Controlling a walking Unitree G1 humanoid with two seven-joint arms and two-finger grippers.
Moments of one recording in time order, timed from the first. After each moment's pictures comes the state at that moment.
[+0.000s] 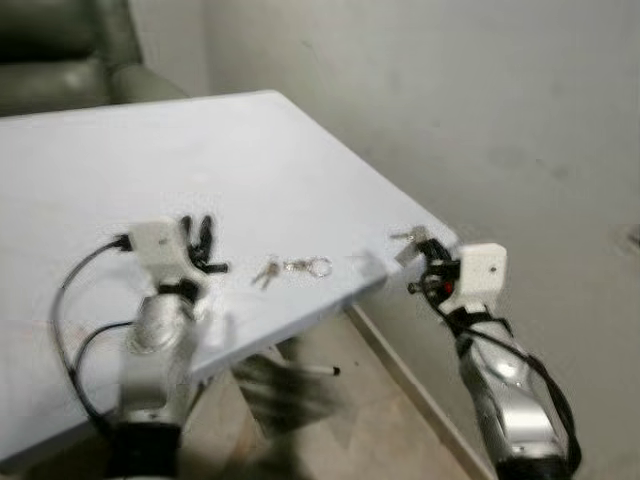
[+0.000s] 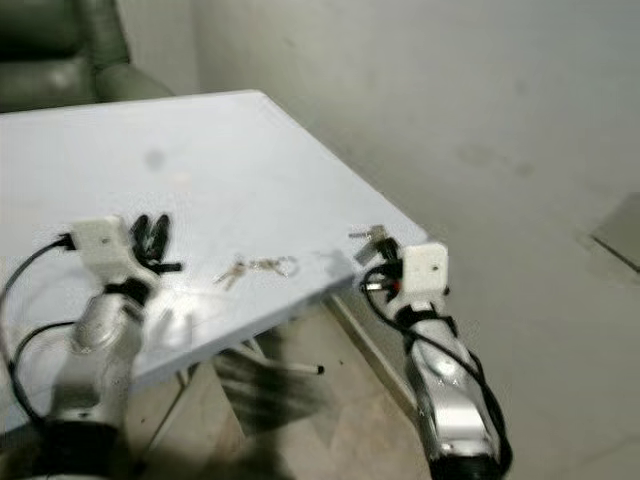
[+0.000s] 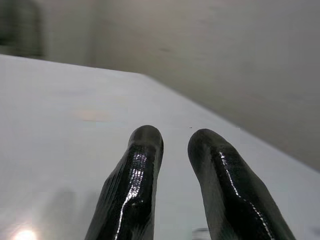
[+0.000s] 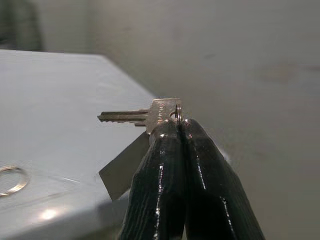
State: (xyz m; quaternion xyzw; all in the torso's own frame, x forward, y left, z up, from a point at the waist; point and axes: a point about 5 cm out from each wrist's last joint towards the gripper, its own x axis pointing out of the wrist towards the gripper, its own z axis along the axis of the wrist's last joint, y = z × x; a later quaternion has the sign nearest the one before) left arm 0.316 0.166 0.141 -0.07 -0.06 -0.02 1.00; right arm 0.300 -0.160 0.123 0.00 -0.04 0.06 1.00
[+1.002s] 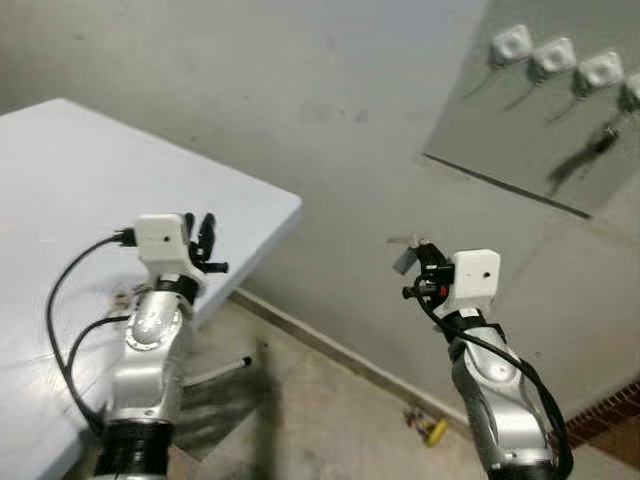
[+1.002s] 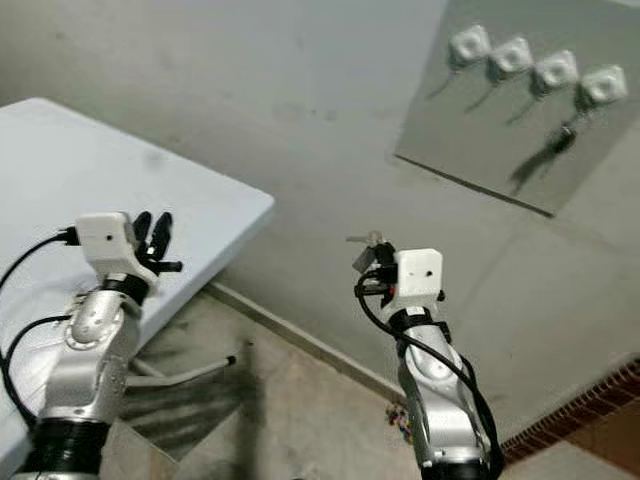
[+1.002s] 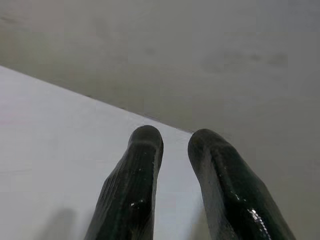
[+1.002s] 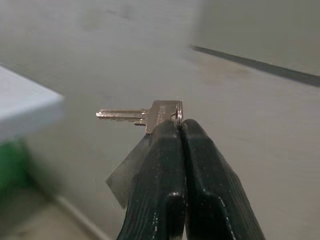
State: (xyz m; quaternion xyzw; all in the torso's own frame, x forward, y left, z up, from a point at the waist) left arm 0.319 0.168 0.142 -0.05 -0.06 -0.02 1.00; right arm 0.296 -0.157 0.118 -0.01 -0.03 0.06 1.00
